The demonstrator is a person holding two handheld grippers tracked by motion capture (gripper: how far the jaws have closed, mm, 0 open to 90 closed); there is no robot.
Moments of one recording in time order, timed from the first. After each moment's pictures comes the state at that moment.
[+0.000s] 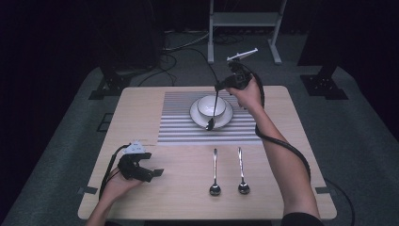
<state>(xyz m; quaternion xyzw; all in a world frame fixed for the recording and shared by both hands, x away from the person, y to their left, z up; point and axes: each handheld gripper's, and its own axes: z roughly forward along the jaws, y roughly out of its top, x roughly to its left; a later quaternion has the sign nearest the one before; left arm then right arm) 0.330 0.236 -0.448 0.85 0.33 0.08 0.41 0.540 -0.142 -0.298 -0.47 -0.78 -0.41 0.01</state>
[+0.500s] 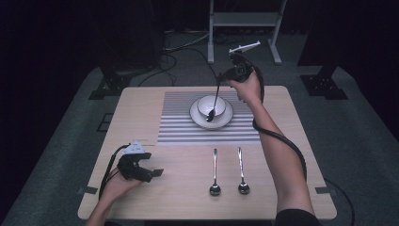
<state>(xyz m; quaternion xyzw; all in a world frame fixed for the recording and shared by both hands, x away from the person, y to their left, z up) 0.329 0.237 -0.448 0.85 0.33 0.08 0.41 0.556 -0.145 -0.284 -0.50 -0.76 -0.42 -0.02</state>
